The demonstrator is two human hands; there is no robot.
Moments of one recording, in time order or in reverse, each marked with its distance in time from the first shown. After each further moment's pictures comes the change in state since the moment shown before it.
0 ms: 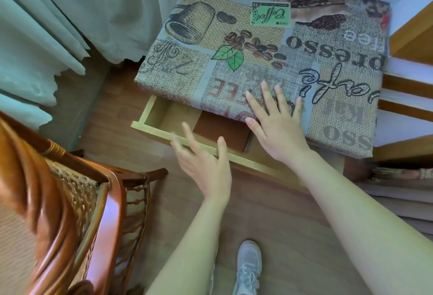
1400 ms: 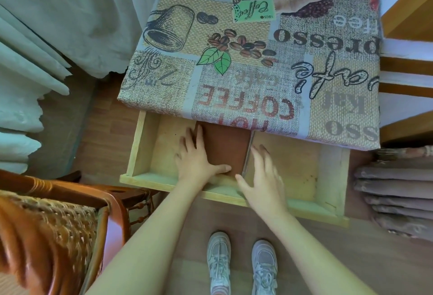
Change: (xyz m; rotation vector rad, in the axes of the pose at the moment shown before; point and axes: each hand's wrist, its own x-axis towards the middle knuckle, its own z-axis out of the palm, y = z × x) left_hand 0.080 -0.037 0.020 0.607 -0.725 0.309; right_hand -0.072 -0.052 0.080 0.512 0.024 0.375
